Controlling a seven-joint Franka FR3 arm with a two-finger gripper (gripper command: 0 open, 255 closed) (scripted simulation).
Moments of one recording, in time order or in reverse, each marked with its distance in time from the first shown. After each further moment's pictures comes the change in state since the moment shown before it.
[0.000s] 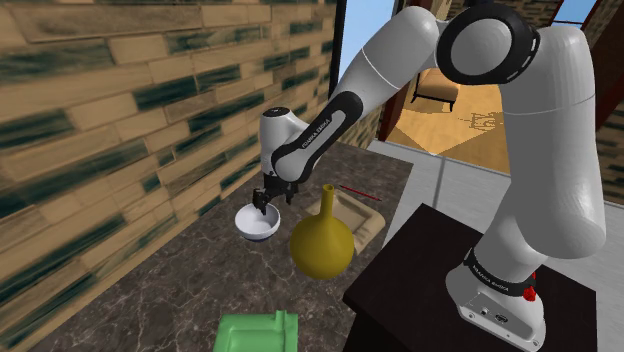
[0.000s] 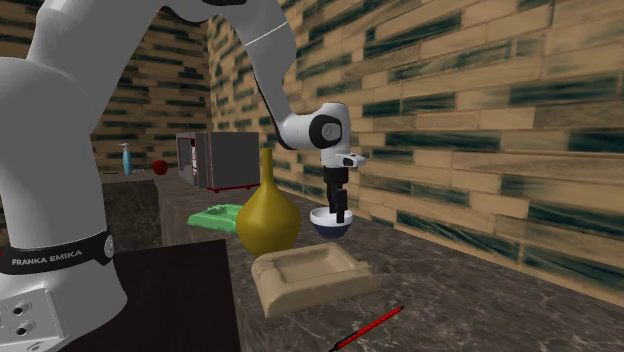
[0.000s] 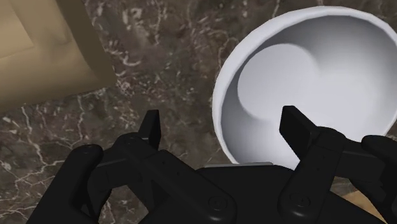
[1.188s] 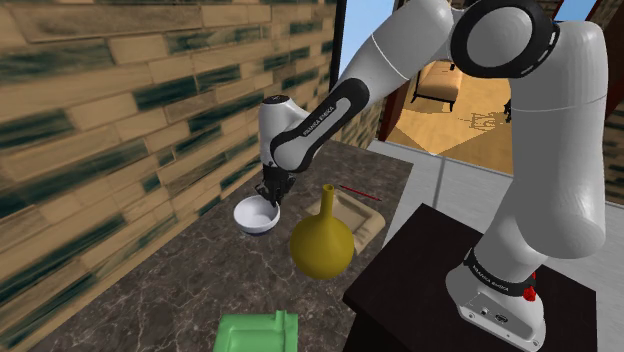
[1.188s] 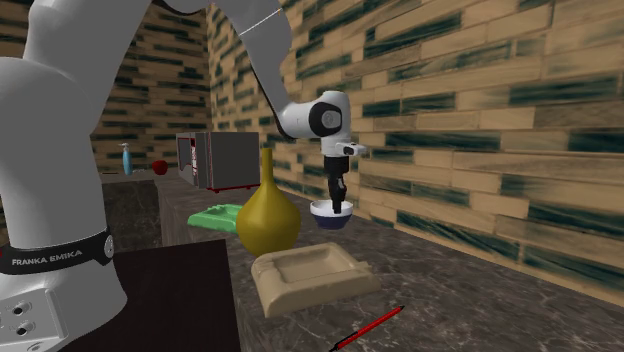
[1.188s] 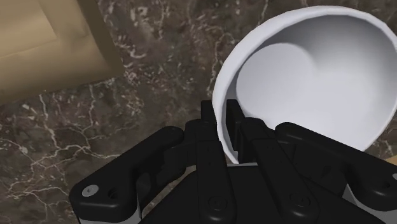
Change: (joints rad) arm -0.008 -0.062 0.010 -0.002 0.014 -0.060 -0.010
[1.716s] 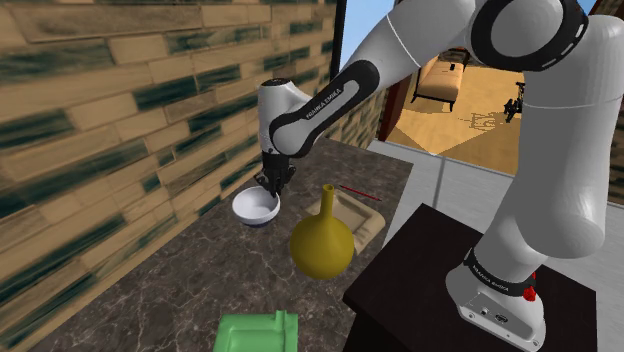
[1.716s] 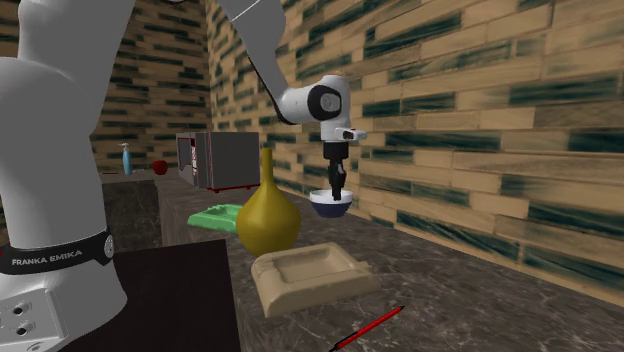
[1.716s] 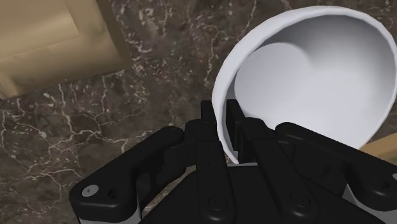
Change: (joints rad) arm -0.008 -0.081 0.012 -0.001 0.019 -0.080 -0.011
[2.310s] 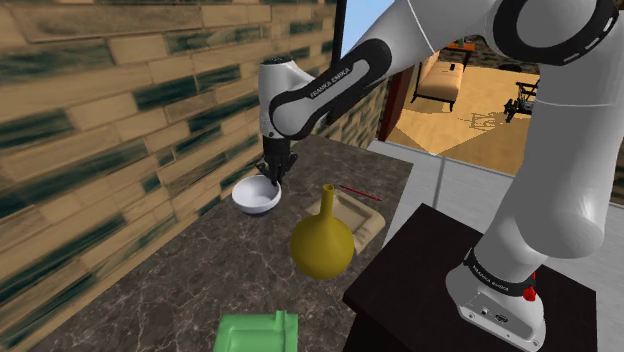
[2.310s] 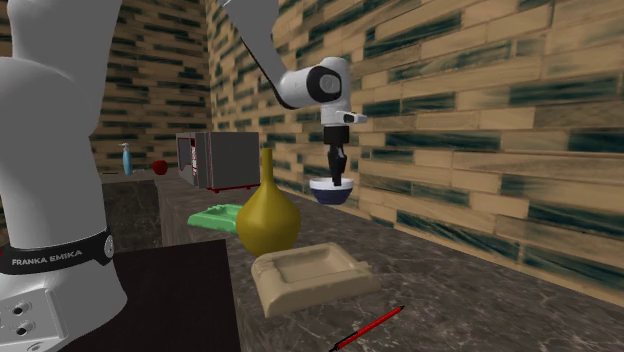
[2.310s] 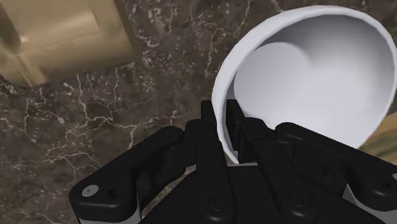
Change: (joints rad) arm -0.011 -0.081 0.007 0.012 0.021 -0.091 -0.020
